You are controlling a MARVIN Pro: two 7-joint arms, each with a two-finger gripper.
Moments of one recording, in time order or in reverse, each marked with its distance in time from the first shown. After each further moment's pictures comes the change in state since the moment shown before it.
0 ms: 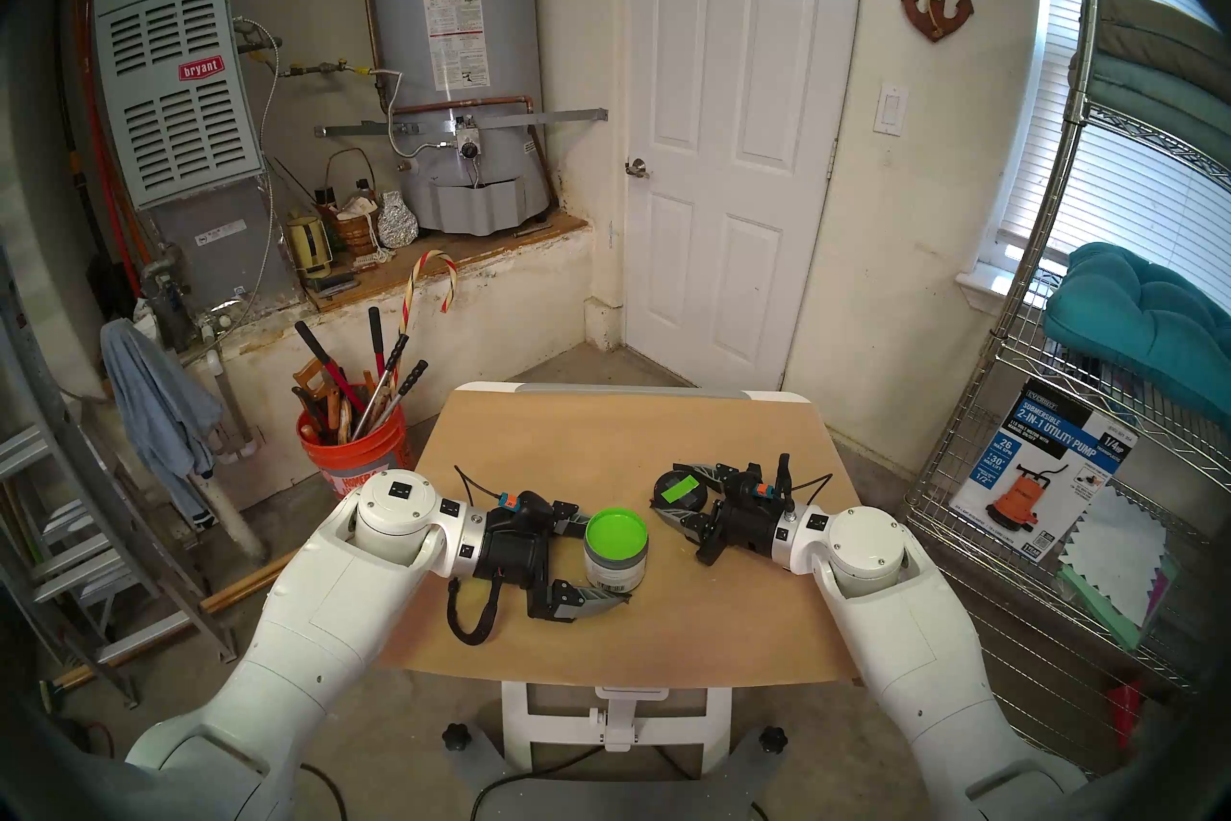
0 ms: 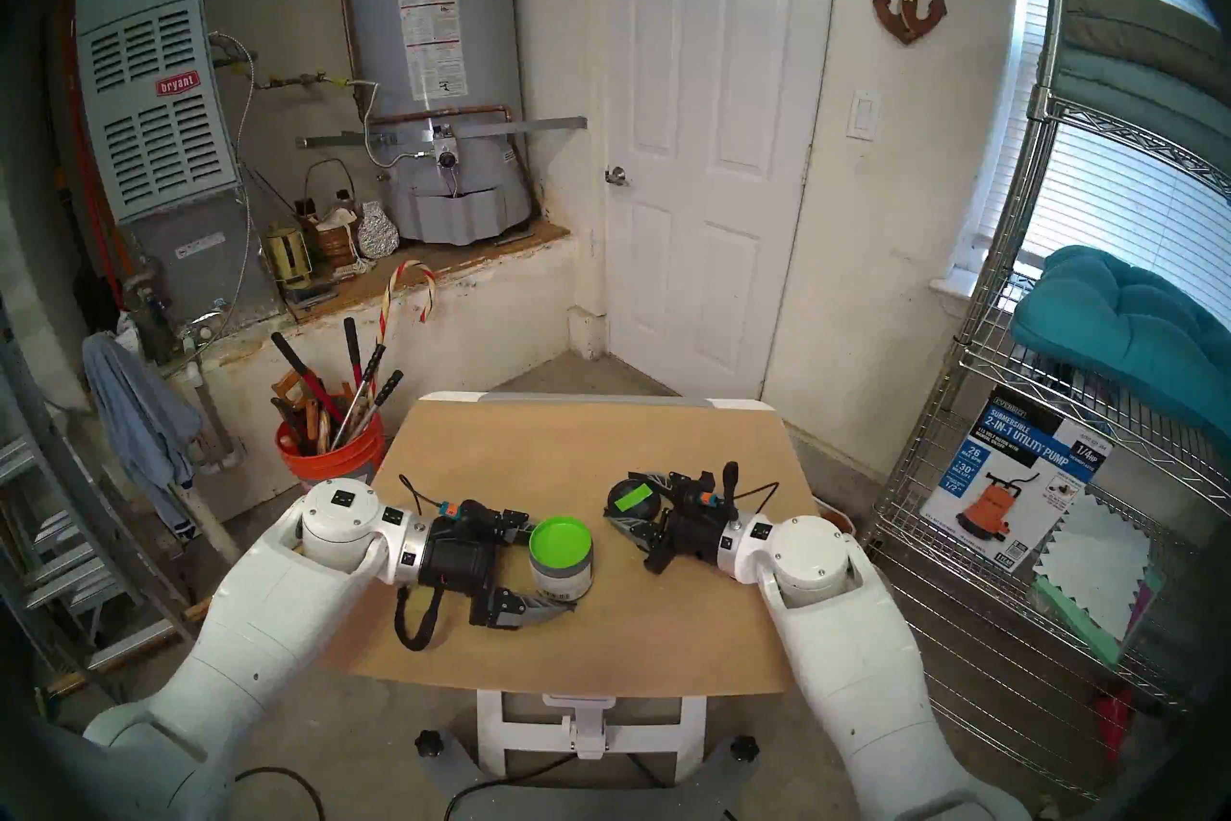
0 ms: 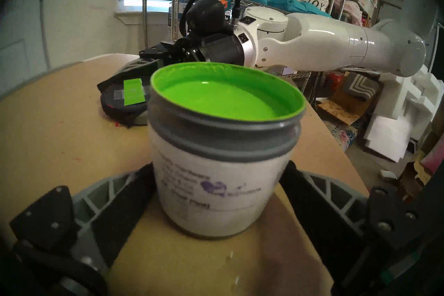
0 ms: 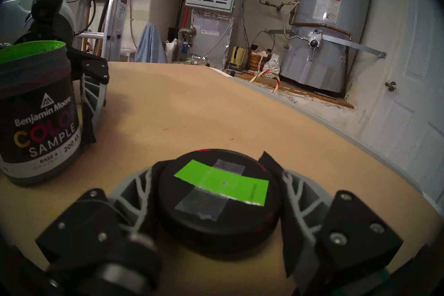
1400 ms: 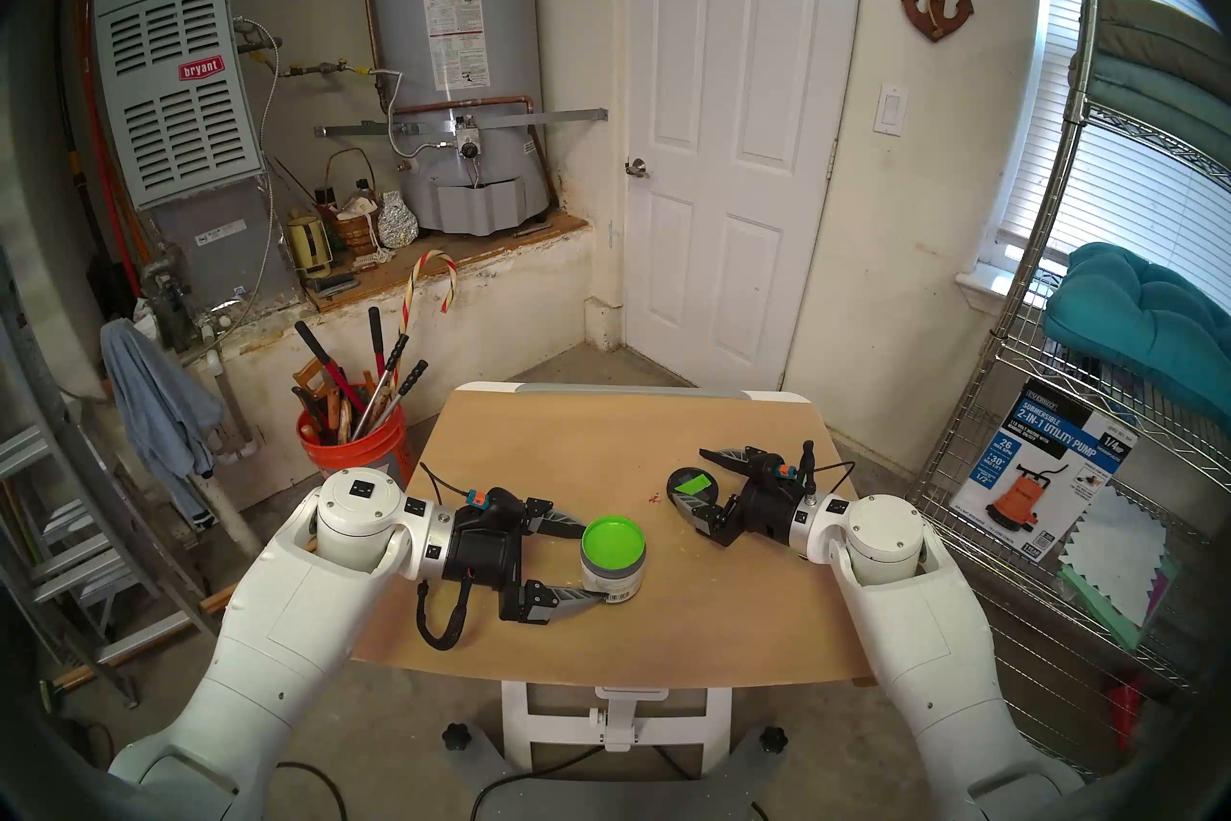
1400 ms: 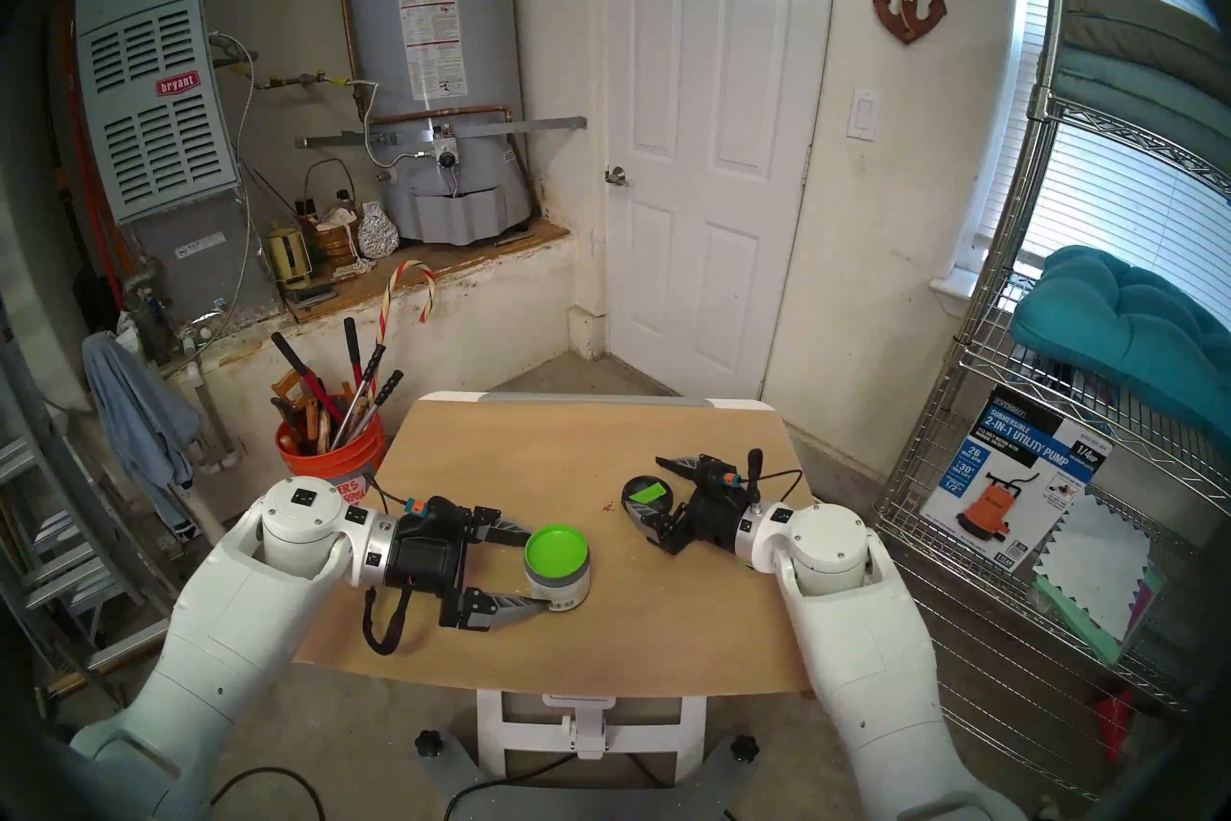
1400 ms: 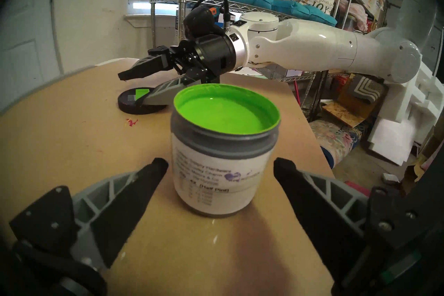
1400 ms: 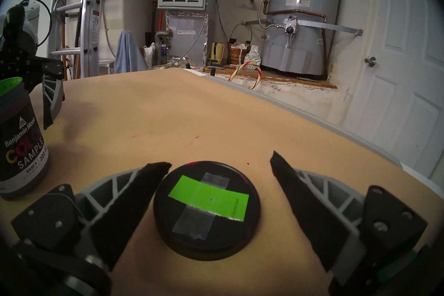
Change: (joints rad) left arm 0.088 0.047 -0.084 -0.136 -0.002 0.056 0.005; right arm -0.010 -0.020 0.086 -0.035 0.051 0.117 0.016
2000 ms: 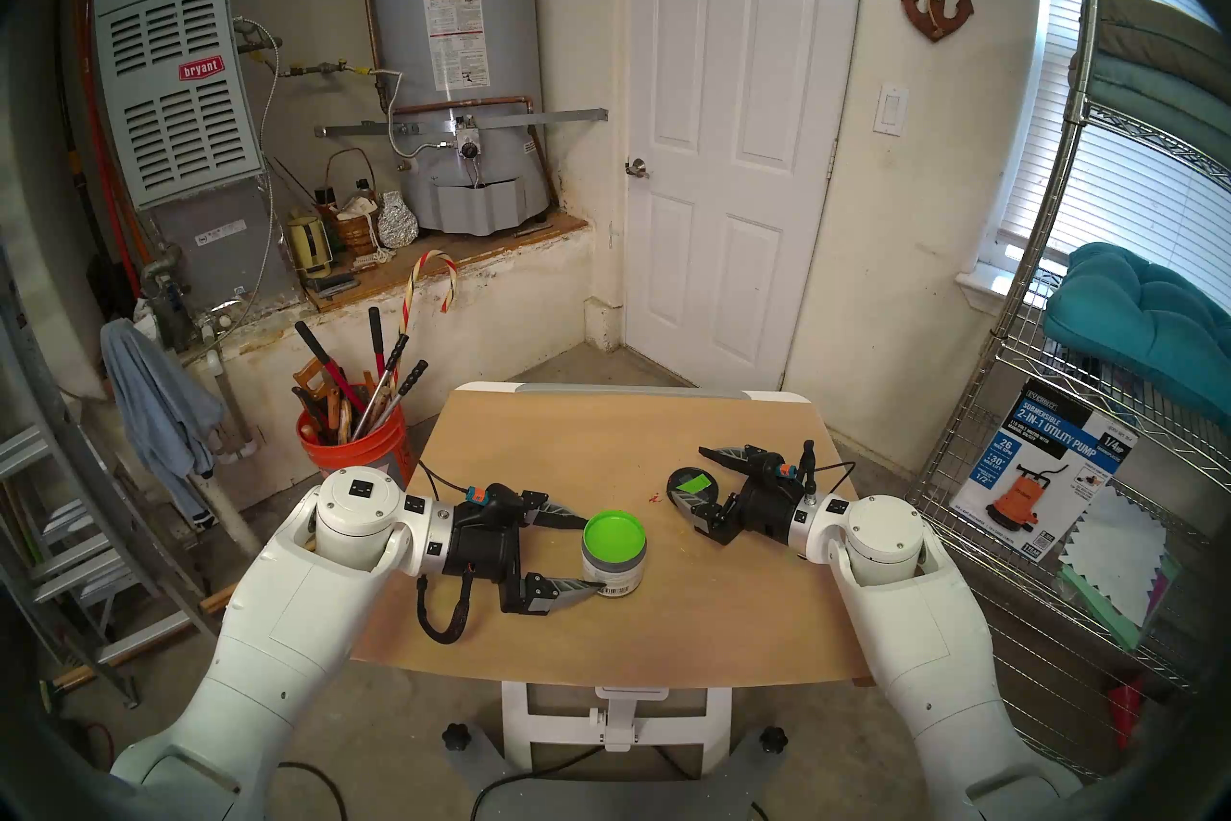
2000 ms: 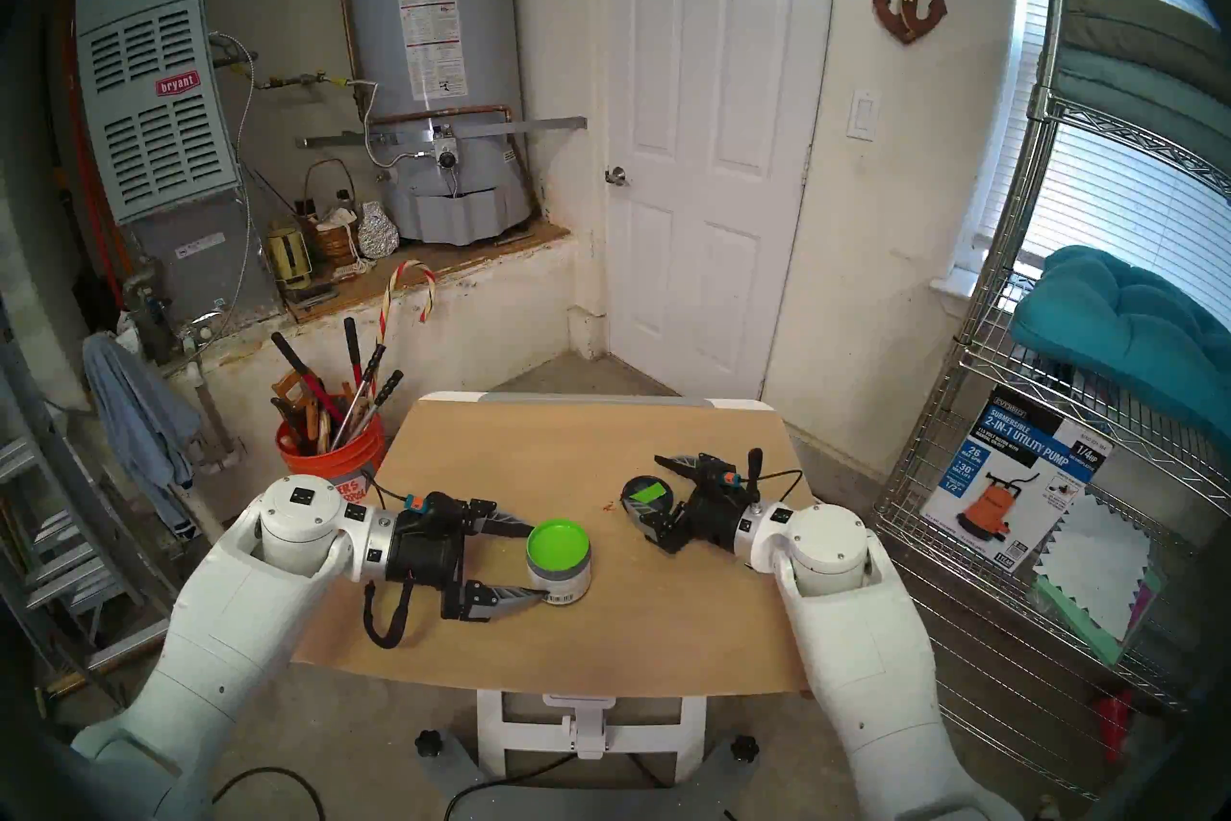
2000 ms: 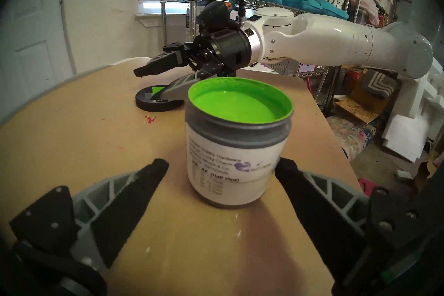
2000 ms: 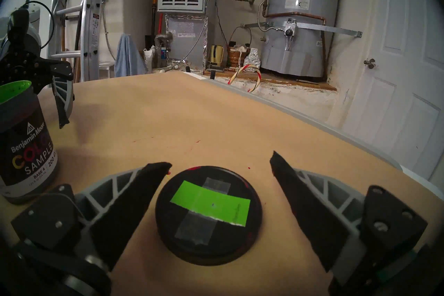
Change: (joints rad) left arm -0.004 -0.001 -0.016 0.003 0.011 -0.012 0.021; right arm -0.002 -0.005 0.002 -0.002 0.003 -0.004 0.002
